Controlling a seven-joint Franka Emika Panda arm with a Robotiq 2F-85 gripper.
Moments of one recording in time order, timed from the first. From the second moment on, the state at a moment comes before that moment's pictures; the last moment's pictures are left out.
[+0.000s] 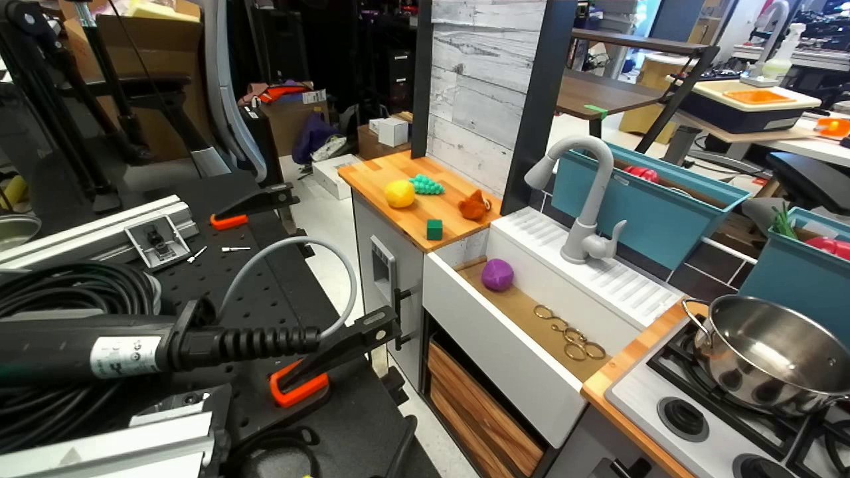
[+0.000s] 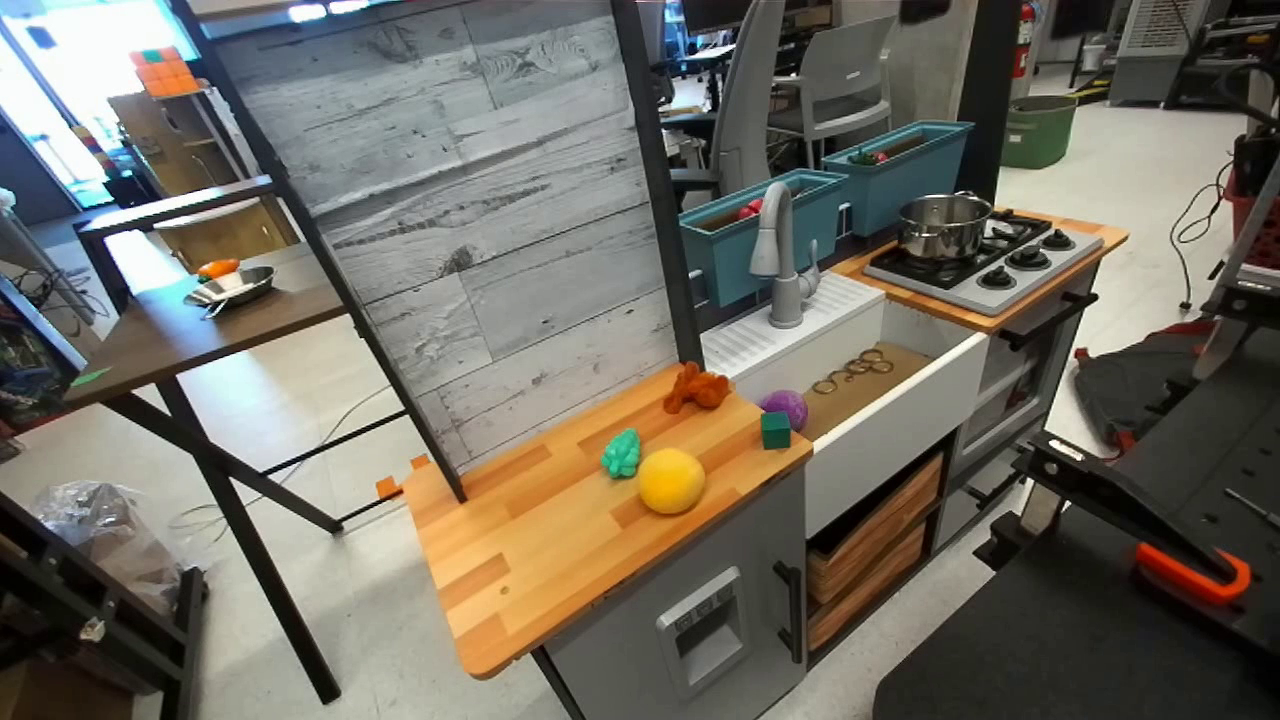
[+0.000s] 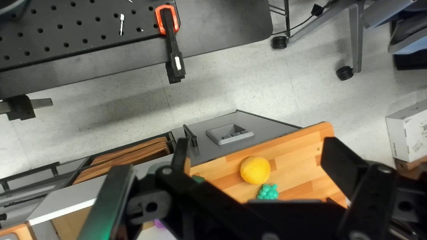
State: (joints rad) arm 0.13 -0.14 0.09 -2.41 0.34 2.15 0.18
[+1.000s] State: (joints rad) arm 0.32 0.62 0.07 -1.94 0.01 2.45 0.48
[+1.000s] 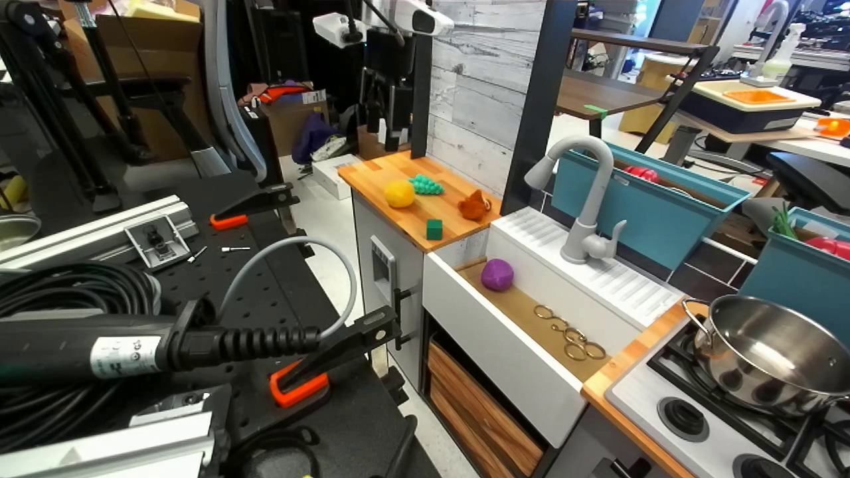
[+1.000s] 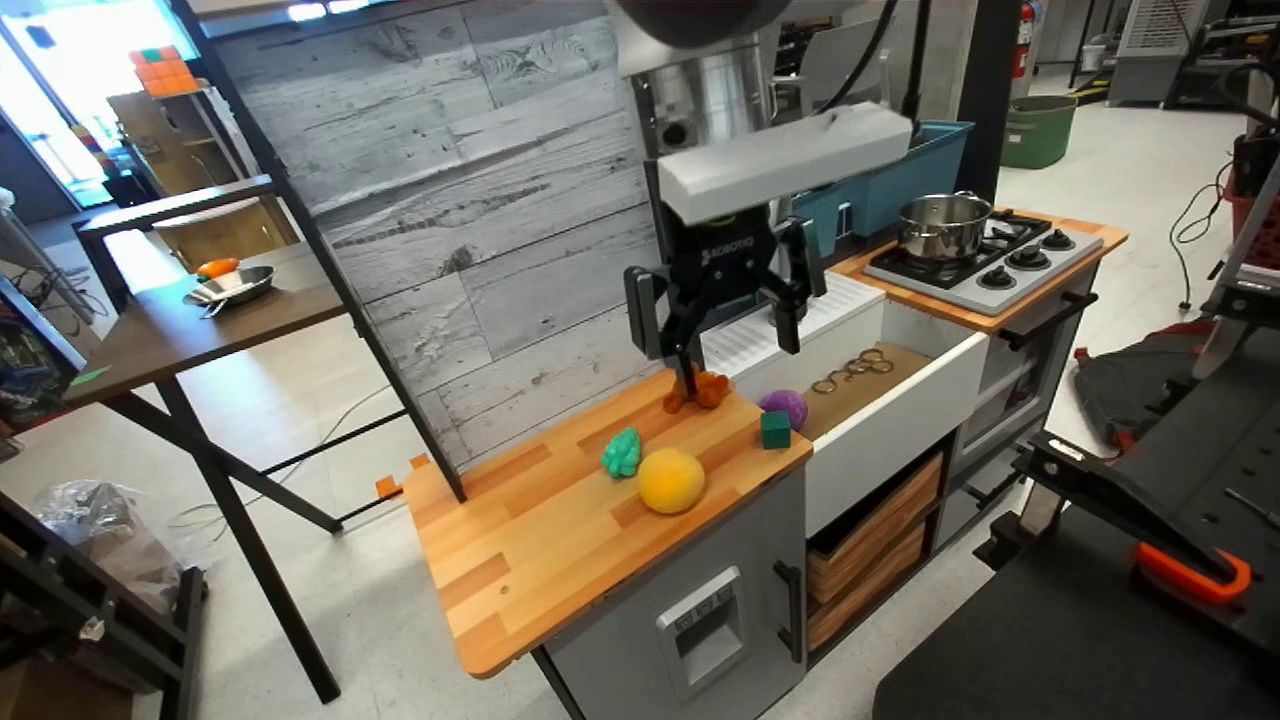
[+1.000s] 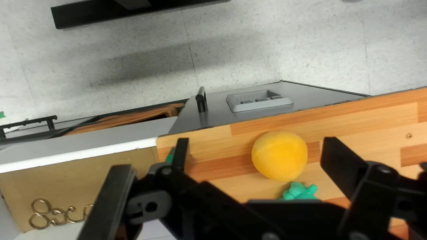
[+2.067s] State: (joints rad) arm 0.46 1.02 -0.01 -1.57 -0.01 2.57 0.49
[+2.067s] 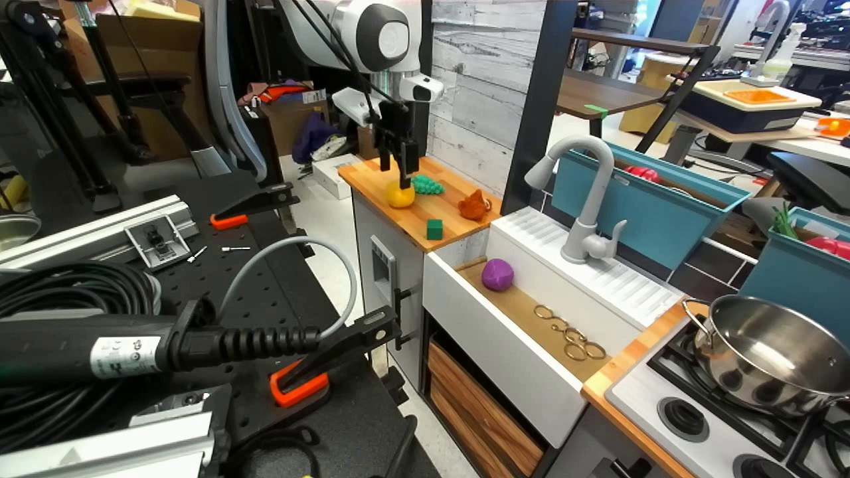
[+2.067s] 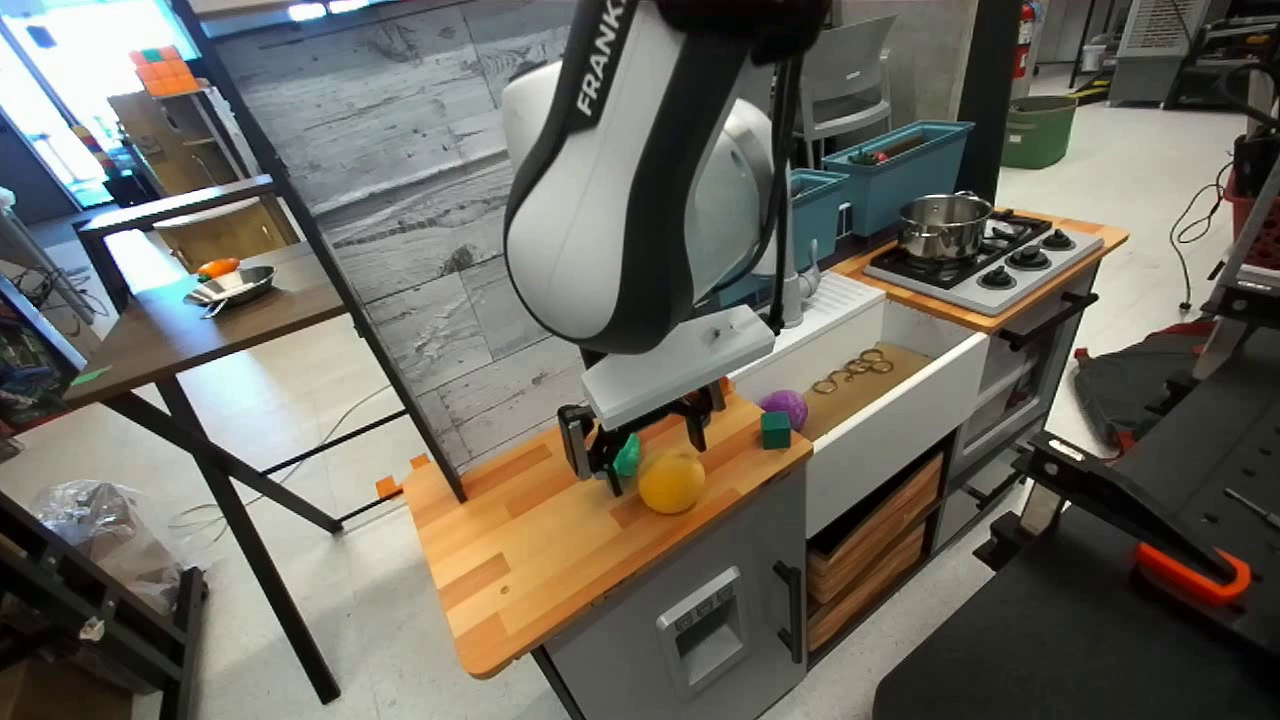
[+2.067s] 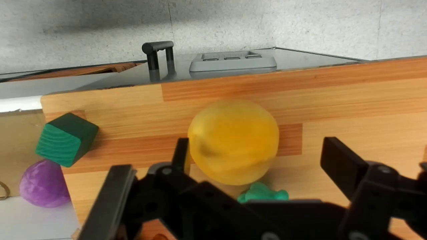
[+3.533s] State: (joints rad) arm 0.50 1.12 0.06 -1.28 -0.01 2.40 0.47
